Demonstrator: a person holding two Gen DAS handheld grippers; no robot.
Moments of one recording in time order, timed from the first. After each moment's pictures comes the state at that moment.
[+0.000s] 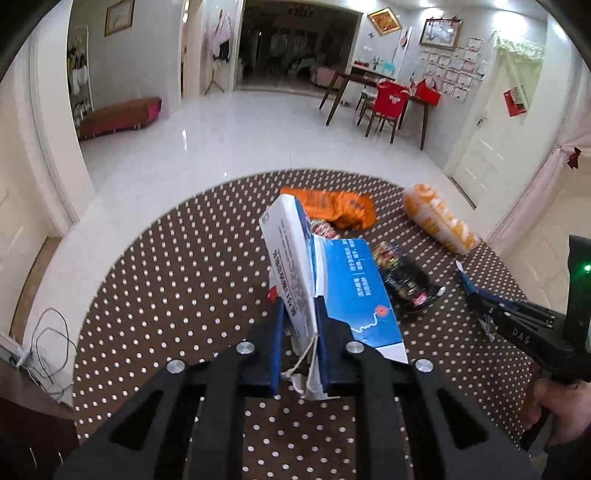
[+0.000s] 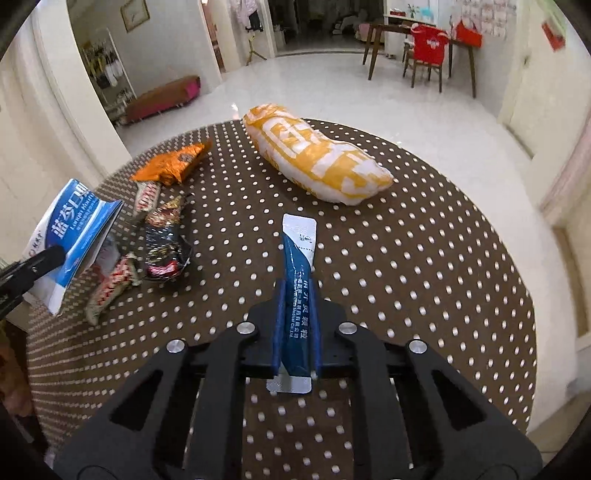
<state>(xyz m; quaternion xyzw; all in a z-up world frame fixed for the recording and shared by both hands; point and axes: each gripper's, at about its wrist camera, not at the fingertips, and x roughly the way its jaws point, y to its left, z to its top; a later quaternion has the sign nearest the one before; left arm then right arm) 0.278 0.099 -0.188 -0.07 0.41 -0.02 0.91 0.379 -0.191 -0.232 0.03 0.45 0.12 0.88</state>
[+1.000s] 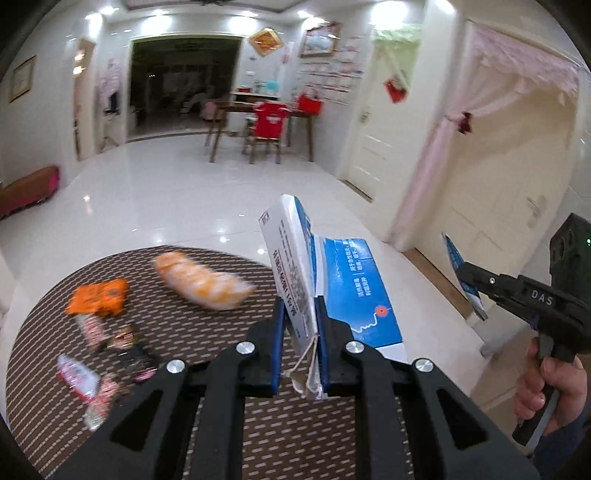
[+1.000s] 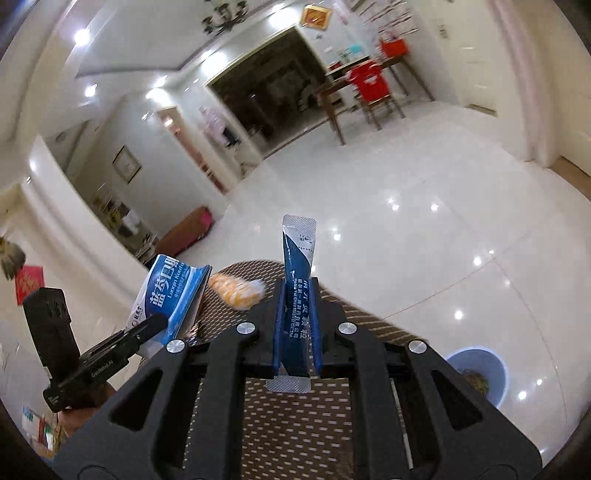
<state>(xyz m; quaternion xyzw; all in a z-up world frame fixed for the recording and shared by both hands) 0.279 -0.130 -0.108 -0.01 0.34 -0.23 0.91 0.279 -0.445 -0.129 0.27 0.29 0.10 0.91</state>
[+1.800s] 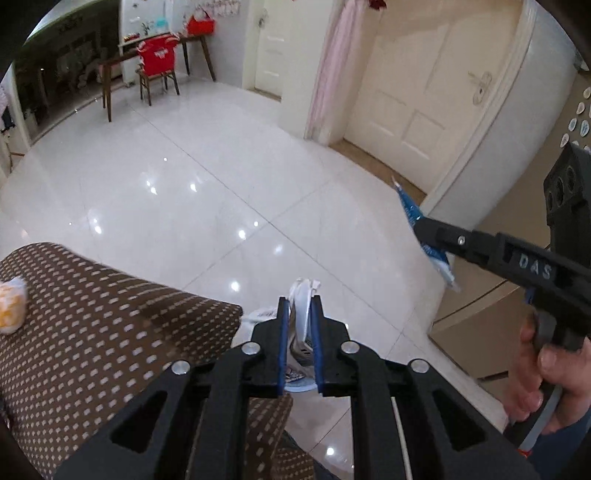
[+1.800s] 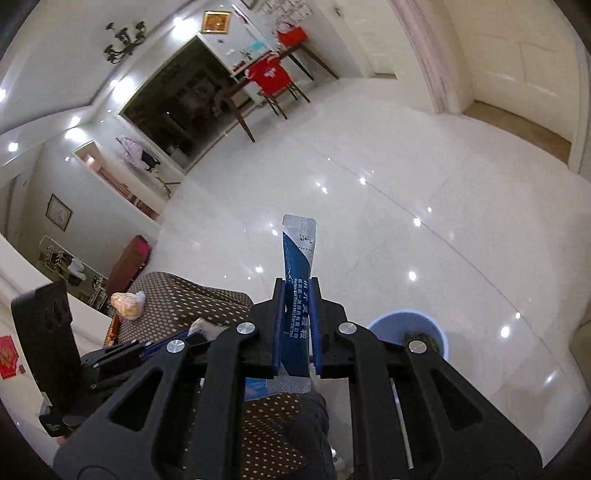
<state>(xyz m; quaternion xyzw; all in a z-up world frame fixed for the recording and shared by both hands) 0.303 -0.344 -0.219 0.12 0.46 -0.36 0.80 0.240 -0.576 -0.217 0.34 0.34 -0.04 0.87</state>
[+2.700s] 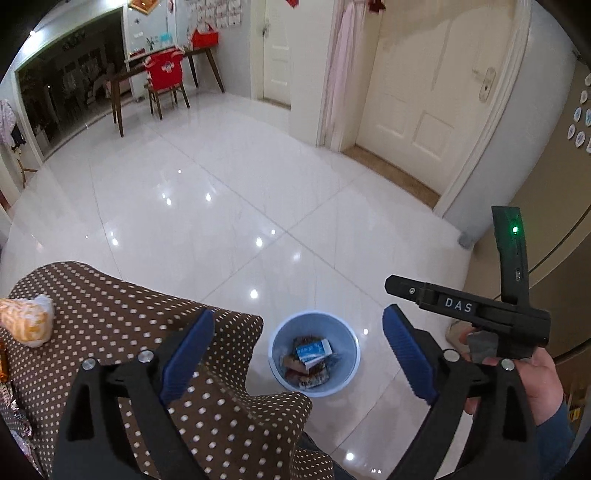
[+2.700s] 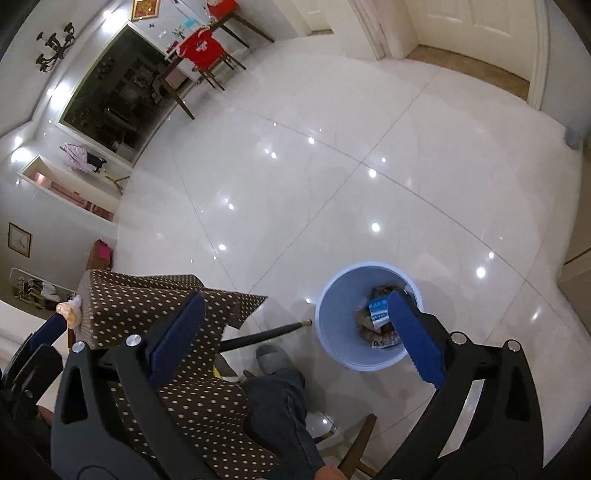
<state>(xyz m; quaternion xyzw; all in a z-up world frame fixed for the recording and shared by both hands) 0.293 -0.330 -0.191 0.14 0.43 -0.34 0.82 0.239 -0.593 -0.282 0.38 0.42 -0.12 0.82</state>
